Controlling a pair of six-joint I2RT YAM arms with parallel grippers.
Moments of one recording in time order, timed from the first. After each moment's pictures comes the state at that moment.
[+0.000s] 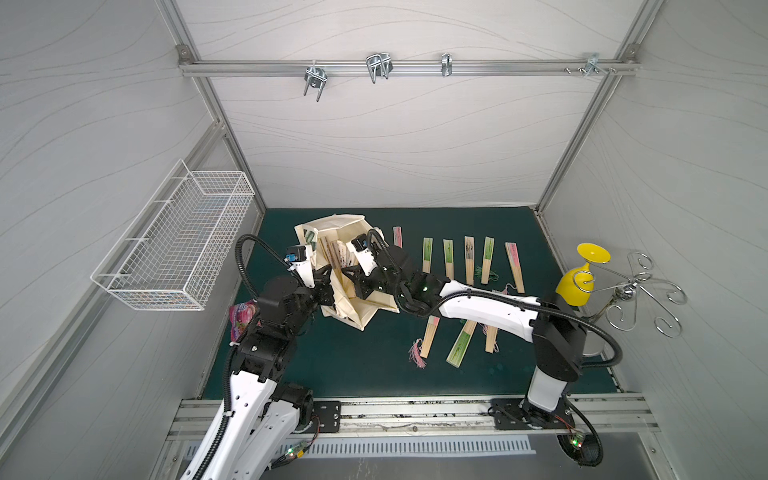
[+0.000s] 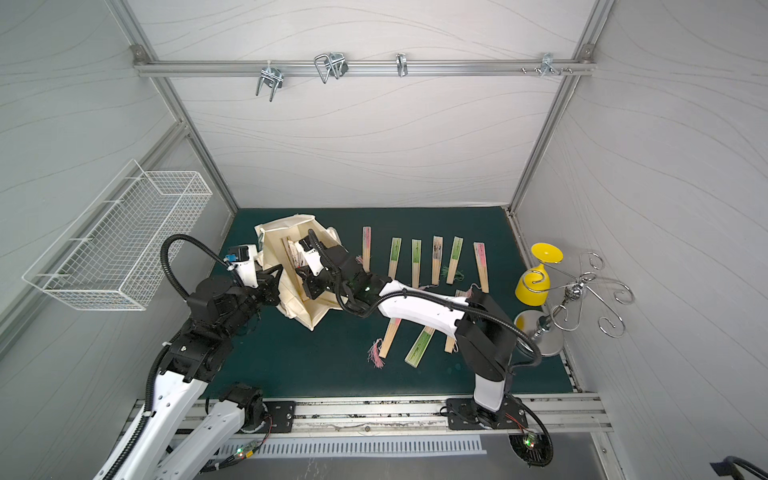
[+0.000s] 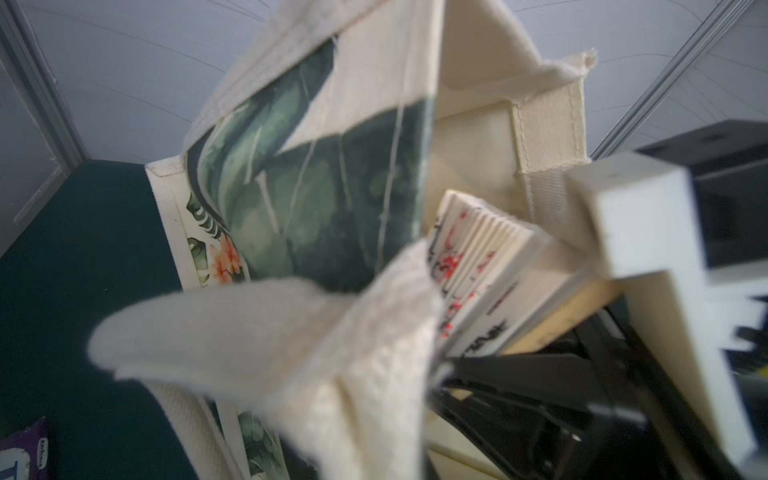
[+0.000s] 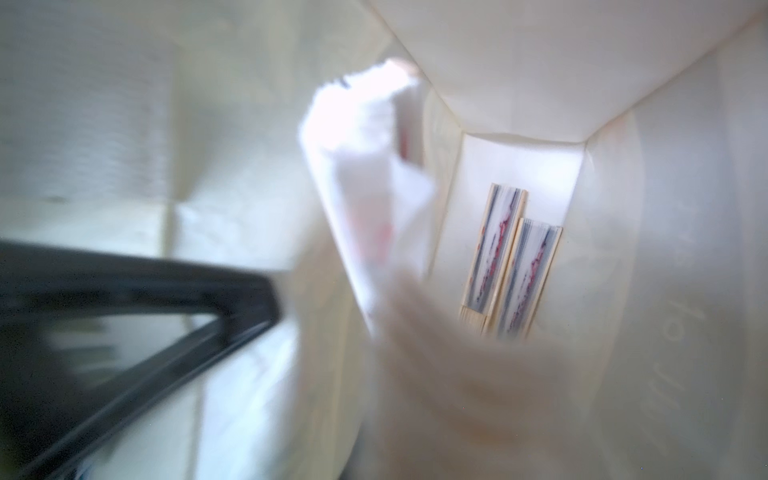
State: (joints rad) left arm -0.24 0.63 0.72 -0.37 0.04 -0.27; right arm 1.09 1.75 1.37 0.12 -0.06 0.19
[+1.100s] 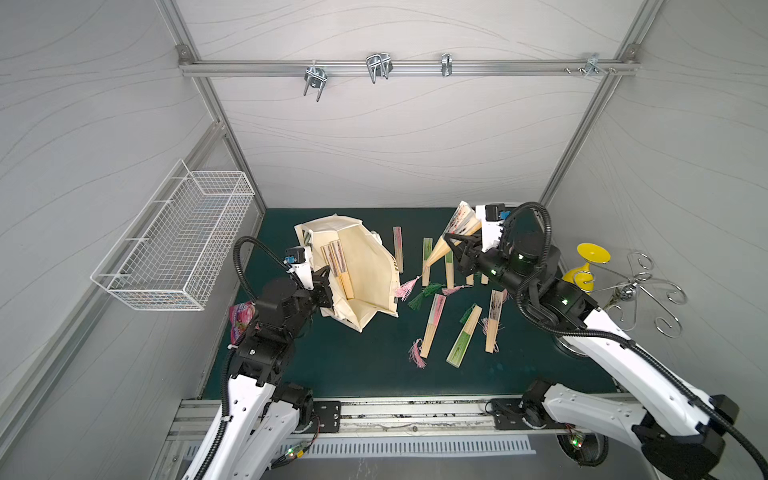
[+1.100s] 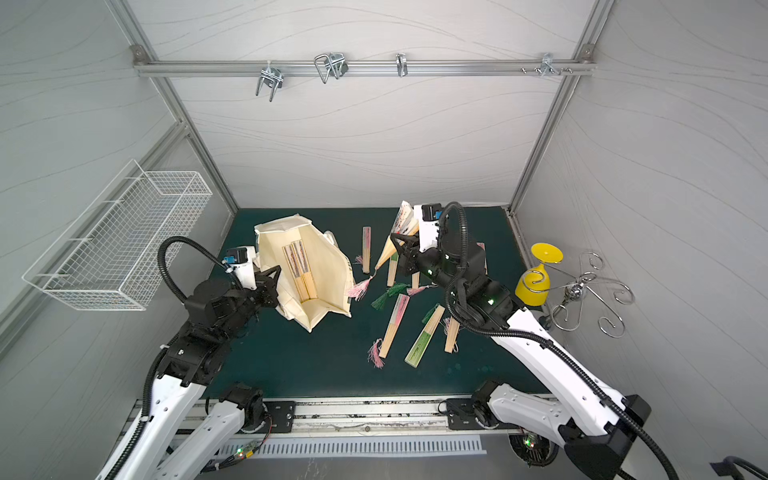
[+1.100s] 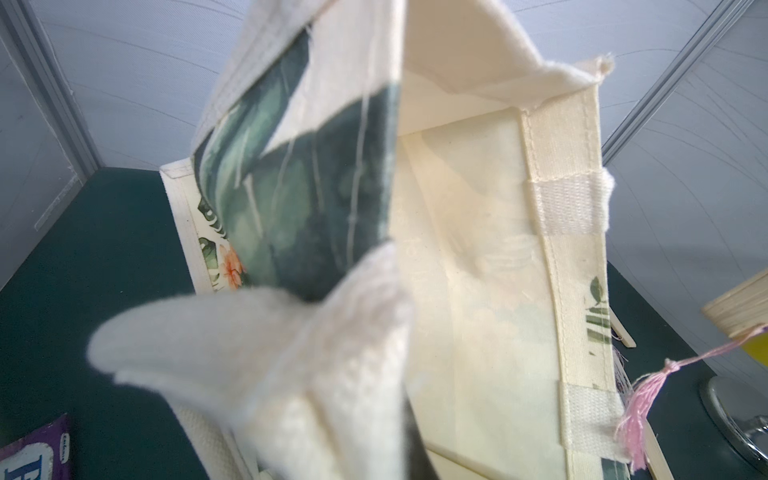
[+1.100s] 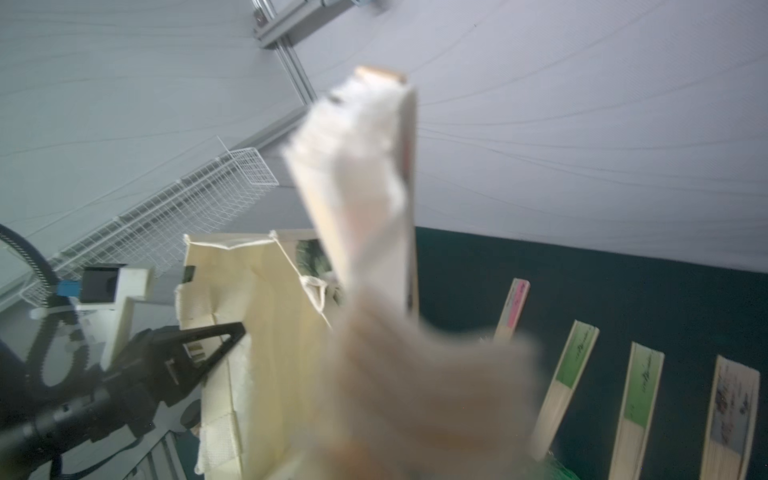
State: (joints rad) left arm -0.24 0.61 0.72 -0.38 0.01 -0.24; right arm 0.74 1.02 1.13 -0.28 -0.04 0.37
